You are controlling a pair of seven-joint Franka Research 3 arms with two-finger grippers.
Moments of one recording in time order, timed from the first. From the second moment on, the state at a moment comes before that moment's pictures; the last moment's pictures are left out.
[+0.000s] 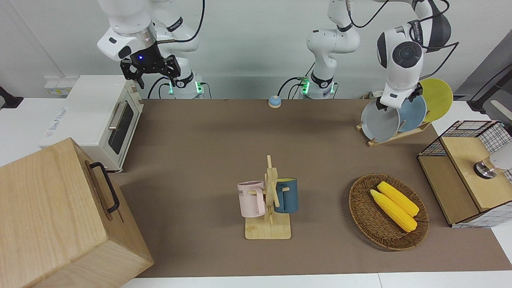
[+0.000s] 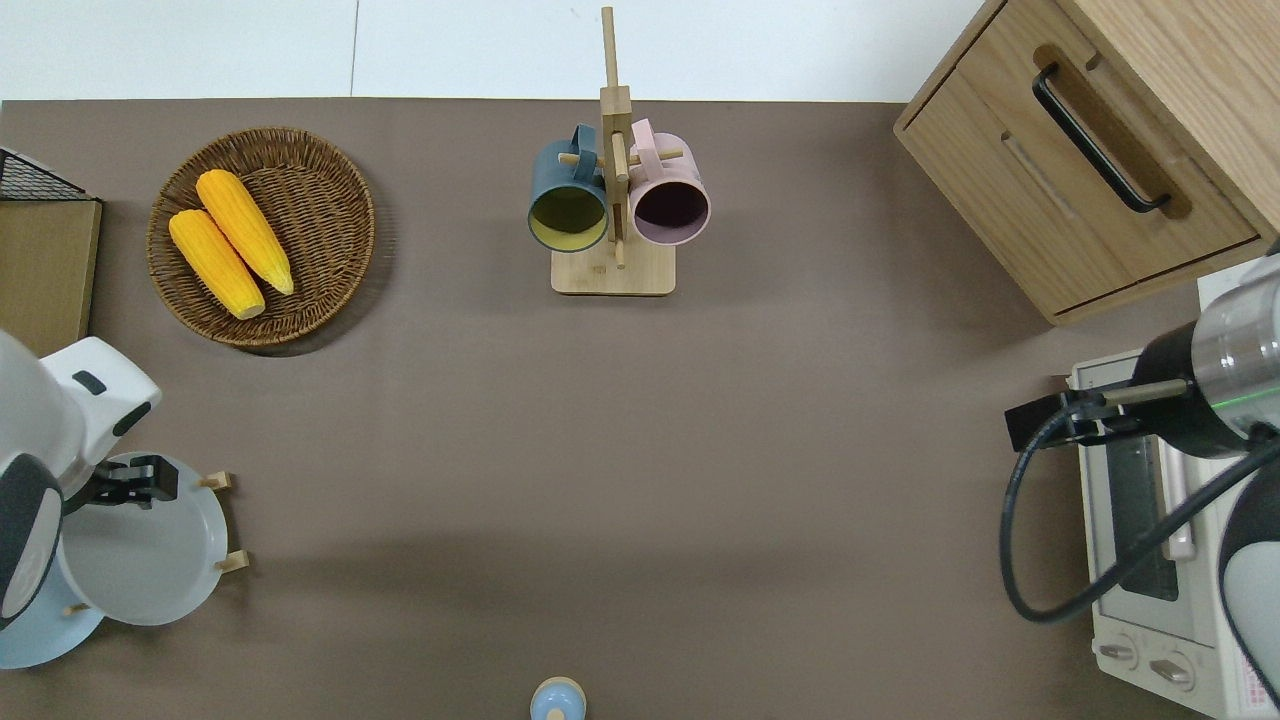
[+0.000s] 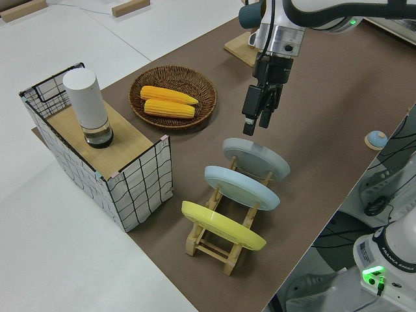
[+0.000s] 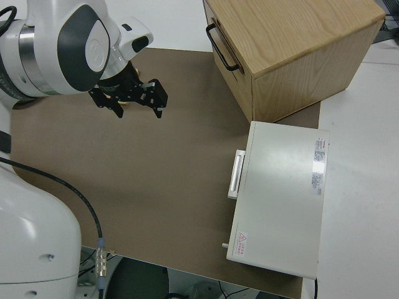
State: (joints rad) left arm -0.09 -0.16 0.13 -2.10 0.51 1.66 -0.17; right arm -0.09 -0.02 0.23 -1.50 0.00 1.36 0.06
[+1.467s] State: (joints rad) left arm -0.10 -0.12 0.17 -2.08 0.46 1.64 -0.18; right arm -0.09 -0.02 0.23 -1.50 0.00 1.36 0.06
